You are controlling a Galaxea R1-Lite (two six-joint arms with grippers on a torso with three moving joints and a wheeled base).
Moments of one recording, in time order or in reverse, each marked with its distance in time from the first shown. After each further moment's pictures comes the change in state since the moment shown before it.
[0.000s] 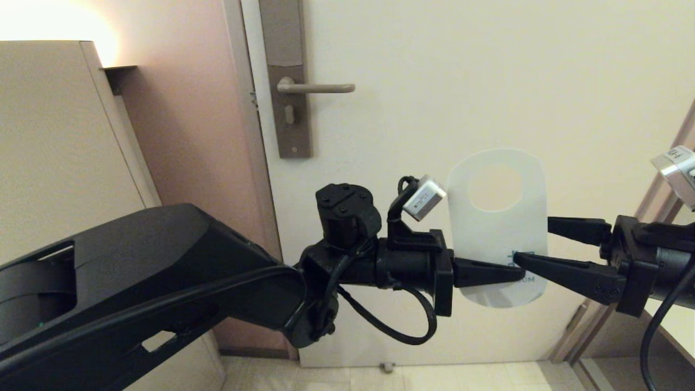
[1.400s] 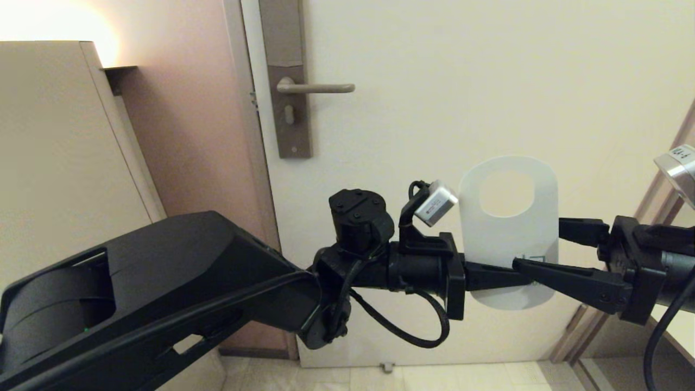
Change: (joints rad) left arm -0.017 0.050 -0.059 -0.007 0.015 0.011; right arm 0.041 -0.015 -0.001 0.000 0.007 0.000
